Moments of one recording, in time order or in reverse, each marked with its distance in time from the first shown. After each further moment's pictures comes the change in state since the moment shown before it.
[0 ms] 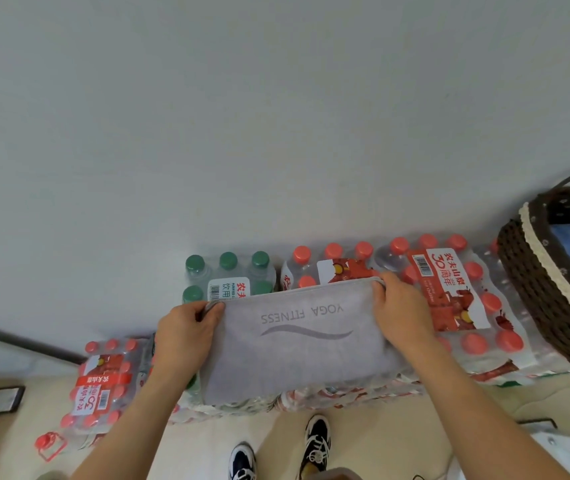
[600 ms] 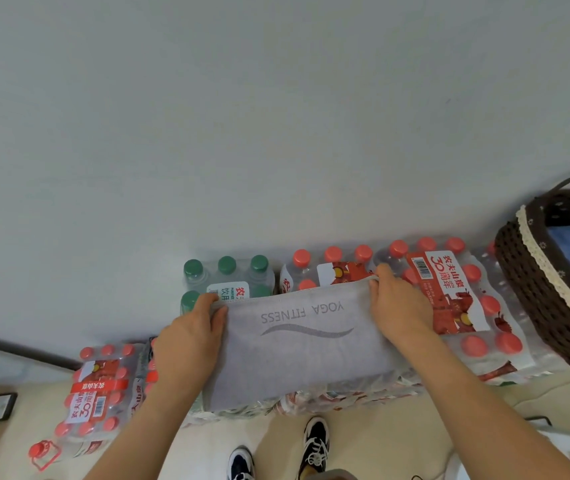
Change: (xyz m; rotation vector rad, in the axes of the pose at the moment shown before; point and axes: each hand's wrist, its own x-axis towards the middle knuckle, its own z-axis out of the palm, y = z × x) left_hand -0.001 0.000 0.008 0.388 0.127 0.231; right_hand 0.014 -0.007 -0.002 -0.207 -0.096 0.038
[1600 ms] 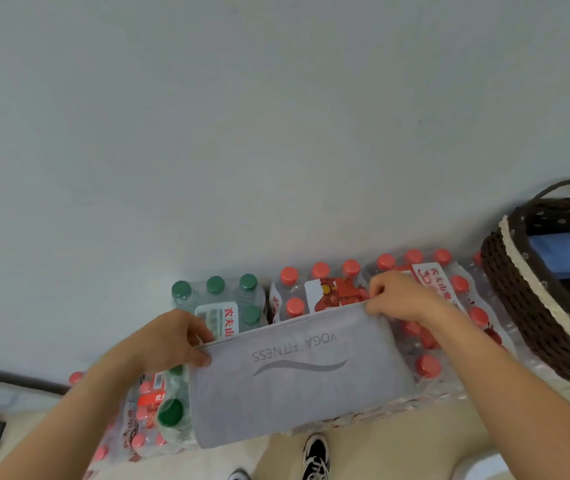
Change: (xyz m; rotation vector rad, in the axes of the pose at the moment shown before) left_hand 0.051 -0.003 -0.057 -0.122 -0.831 0.020; right_hand 0.028 0.012 -0.050 0.368 -0.464 0.020
